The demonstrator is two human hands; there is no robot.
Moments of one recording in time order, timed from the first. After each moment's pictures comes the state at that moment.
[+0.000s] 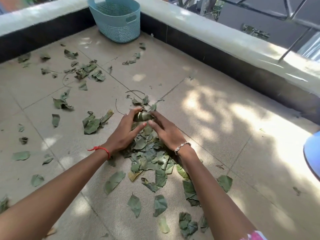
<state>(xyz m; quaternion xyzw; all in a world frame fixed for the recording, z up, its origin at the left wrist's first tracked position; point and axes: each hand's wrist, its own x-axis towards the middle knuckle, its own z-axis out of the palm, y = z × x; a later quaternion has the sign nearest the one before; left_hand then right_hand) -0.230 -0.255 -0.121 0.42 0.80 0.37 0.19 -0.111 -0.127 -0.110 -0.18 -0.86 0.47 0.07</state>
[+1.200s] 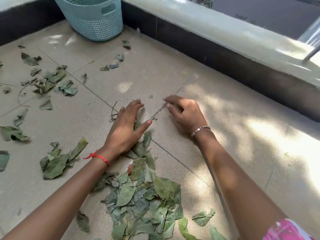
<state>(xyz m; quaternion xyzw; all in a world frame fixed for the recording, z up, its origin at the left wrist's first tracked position) -0.281 -0.161 -0.135 0.45 0.81 0.34 0.13 -0.175 0.014 -0.127 -0.24 -0.90 0.32 0.18</state>
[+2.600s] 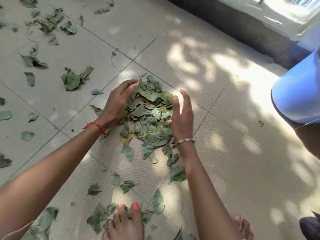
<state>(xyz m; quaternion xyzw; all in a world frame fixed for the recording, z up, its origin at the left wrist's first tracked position) -0.161 -0.278 -0.106 0.38 0.75 0.48 0.27 0.006 -0.193 -0.099 -0.47 -0.72 0.45 0.27</state>
